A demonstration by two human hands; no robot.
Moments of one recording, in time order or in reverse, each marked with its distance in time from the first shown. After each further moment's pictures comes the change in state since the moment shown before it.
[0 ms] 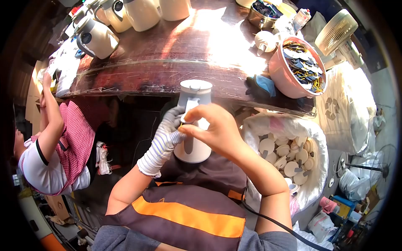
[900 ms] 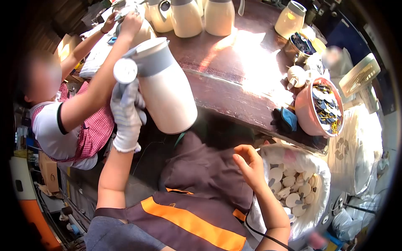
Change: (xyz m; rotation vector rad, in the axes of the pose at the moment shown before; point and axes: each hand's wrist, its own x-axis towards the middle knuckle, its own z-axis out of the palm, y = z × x) left_hand 0.011 0.139 -0.074 0.227 0.594 0.609; right_hand -0.056 0.055 0.000 0.346 0.031 0.354
